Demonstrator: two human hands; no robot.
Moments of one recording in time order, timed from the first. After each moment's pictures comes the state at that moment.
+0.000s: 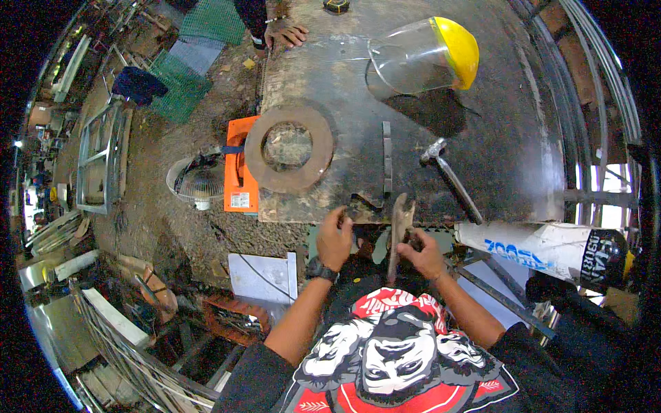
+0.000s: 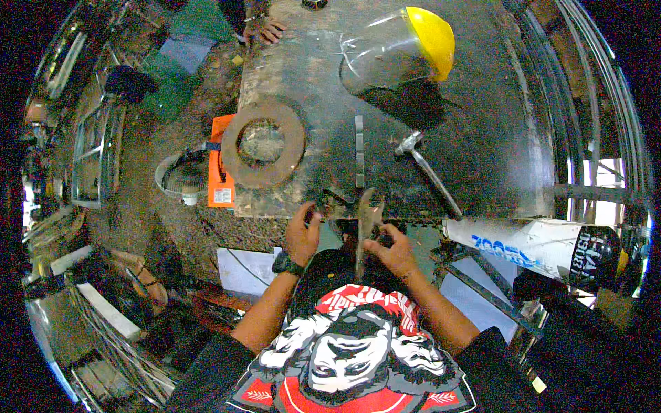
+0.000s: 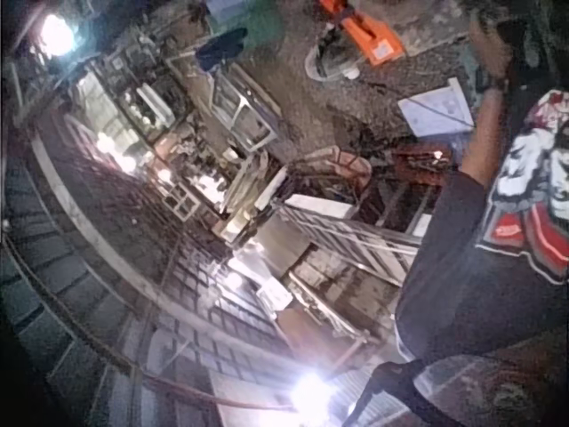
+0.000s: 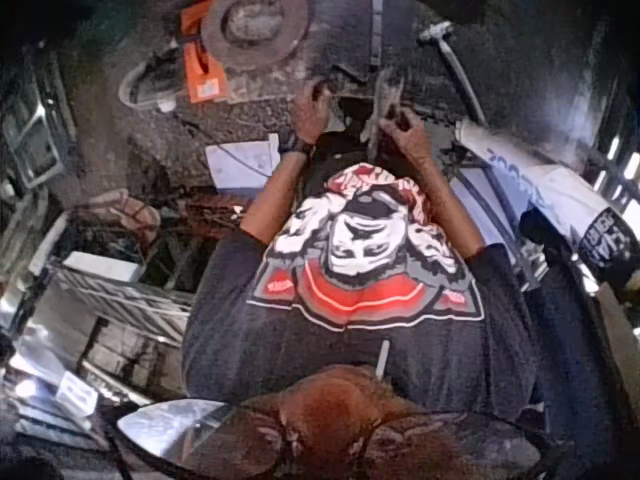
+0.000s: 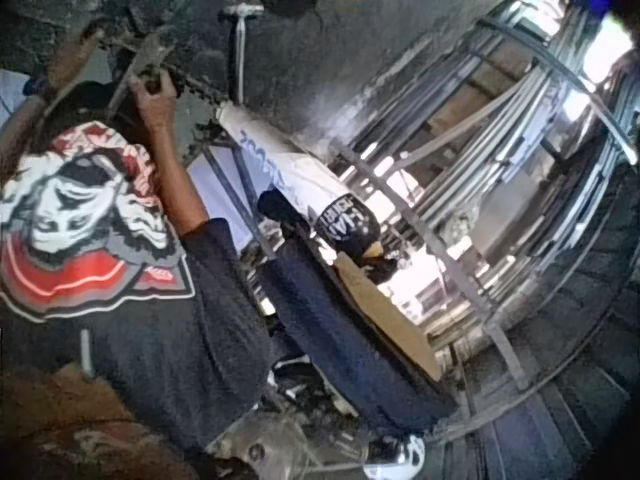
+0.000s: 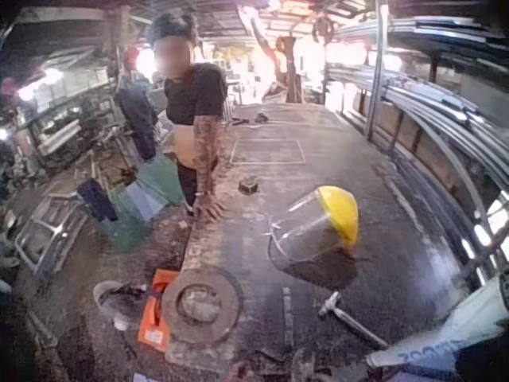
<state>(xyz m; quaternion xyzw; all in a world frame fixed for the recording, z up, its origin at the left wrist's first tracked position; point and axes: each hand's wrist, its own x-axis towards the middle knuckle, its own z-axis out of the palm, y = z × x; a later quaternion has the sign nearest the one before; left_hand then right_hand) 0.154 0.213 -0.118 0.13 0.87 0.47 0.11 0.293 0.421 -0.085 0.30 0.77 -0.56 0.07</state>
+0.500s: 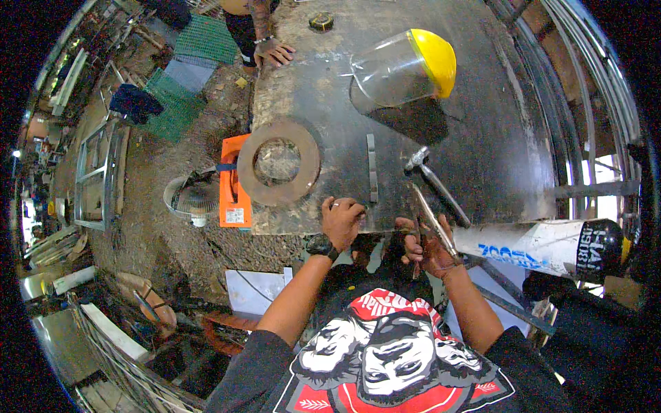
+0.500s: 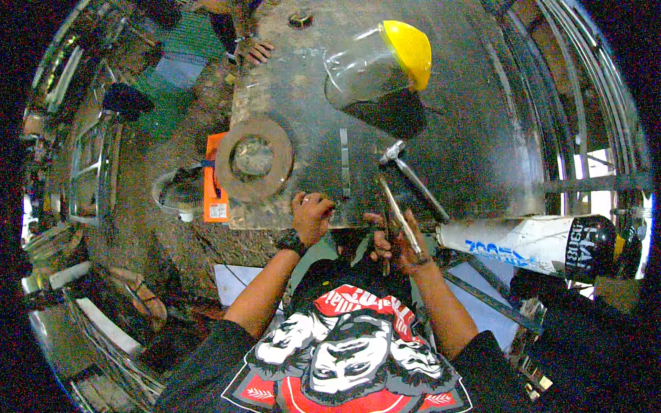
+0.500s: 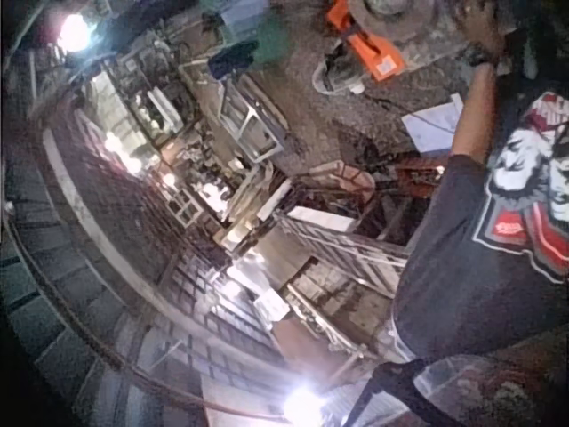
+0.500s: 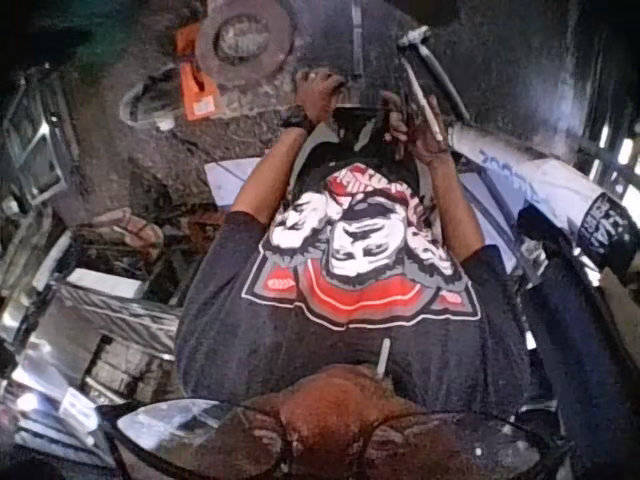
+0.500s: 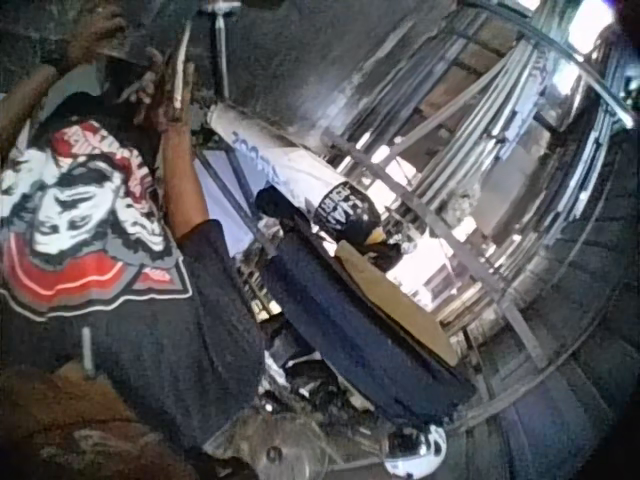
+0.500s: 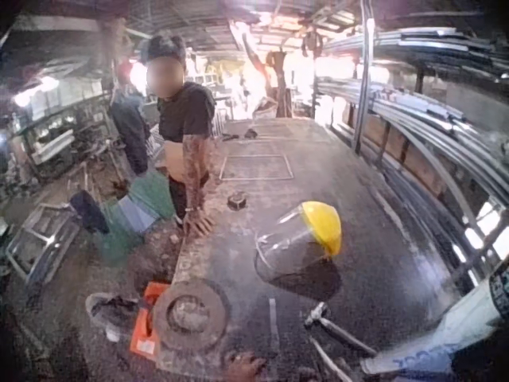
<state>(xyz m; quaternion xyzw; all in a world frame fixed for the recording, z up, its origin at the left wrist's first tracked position) 0.095 0.259 -0.125 0.41 0.85 0.31 0.11 0.271 0.474 -0.056 0.21 0.22 -0.94 0.14</state>
